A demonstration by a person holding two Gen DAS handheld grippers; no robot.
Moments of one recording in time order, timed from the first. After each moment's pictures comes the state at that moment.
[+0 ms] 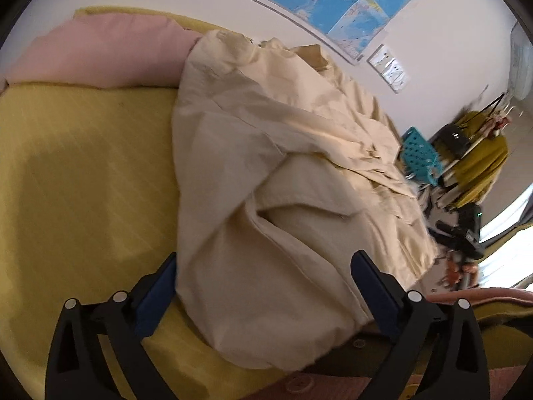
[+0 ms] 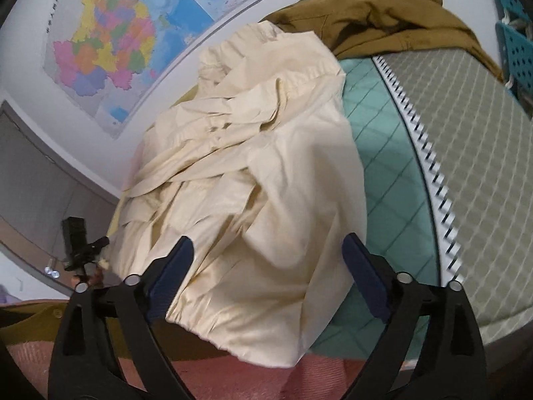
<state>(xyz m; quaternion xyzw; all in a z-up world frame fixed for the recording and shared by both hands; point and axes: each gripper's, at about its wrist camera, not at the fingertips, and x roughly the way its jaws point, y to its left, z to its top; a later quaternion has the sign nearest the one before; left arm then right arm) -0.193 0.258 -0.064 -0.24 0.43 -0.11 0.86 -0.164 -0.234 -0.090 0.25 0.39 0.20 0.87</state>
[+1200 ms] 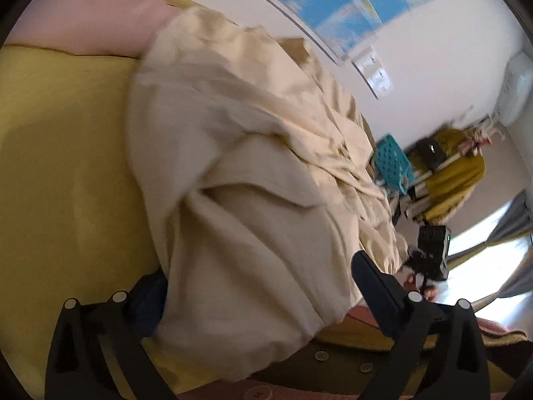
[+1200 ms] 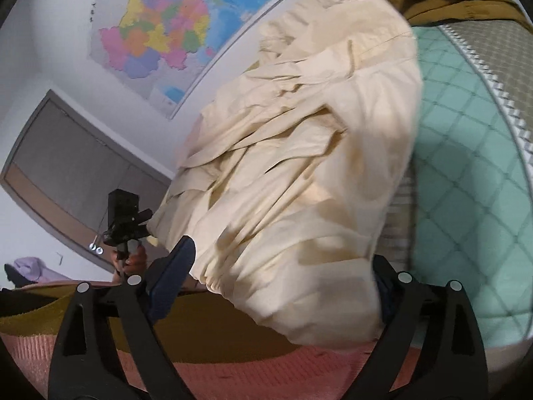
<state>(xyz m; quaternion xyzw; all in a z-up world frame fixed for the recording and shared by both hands) -0.180 0.232 -0.071 -0.30 0.44 -0.17 0.83 -0.165 -0.190 -0.103 0.26 0.37 0.32 0.83</state>
